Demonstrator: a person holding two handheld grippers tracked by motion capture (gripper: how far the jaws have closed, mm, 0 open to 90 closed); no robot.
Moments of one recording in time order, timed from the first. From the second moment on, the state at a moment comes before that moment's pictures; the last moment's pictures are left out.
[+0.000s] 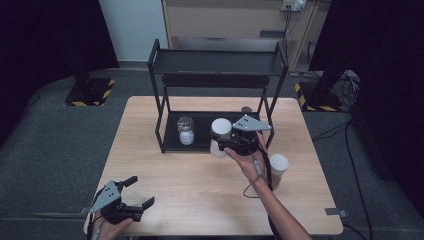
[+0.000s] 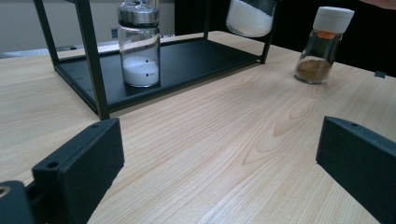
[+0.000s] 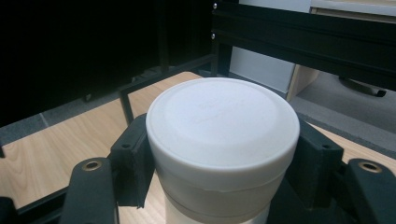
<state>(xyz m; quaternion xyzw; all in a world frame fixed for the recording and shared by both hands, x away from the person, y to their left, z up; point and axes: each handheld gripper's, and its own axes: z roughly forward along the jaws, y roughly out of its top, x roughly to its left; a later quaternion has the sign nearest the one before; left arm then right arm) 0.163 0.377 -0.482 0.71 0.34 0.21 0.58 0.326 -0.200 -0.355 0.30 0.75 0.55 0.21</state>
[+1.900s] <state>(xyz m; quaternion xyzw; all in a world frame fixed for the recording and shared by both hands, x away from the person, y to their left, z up) 0.165 0.378 -0.484 0.71 0.34 0.21 0.58 0.410 -0.150 -0.418 0.33 0.75 0.53 0.22</state>
